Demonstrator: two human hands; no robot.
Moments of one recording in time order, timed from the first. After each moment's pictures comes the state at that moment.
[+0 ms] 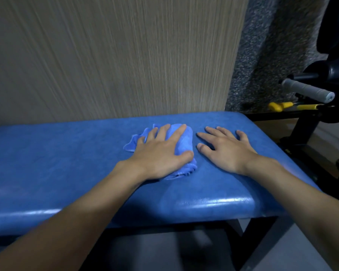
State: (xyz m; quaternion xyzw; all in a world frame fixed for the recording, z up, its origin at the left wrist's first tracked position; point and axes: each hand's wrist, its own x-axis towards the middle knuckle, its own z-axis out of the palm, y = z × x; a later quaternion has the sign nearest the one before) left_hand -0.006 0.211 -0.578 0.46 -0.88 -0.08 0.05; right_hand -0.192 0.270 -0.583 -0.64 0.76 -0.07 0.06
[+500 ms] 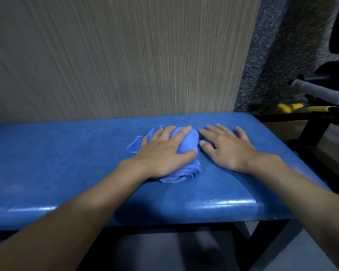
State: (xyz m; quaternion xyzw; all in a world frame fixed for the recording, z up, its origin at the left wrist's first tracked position) left_hand 0.007 0.201 -0.579 0.45 -0.89 -0.09 0.06; right_hand -0.176 0.259 -0.576 -0.66 0.75 -0.07 0.05
